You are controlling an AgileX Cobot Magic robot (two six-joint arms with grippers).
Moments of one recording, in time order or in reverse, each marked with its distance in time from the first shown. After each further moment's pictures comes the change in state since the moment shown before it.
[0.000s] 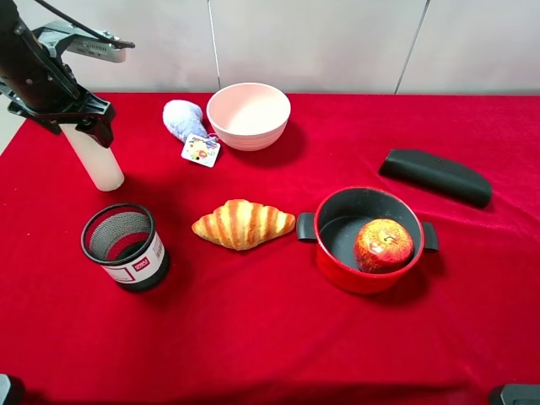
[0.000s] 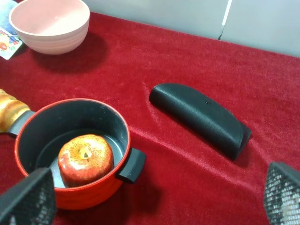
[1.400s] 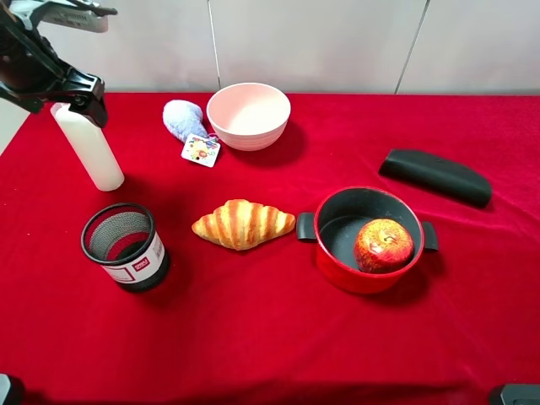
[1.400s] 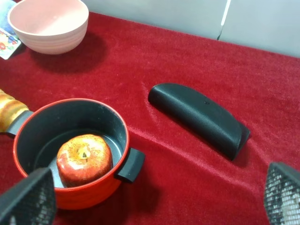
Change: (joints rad) left arm 0.000 -0.087 0.004 0.019 0.002 -0.066; right arm 0.000 0.000 0.000 -0.003 0.000 0.000
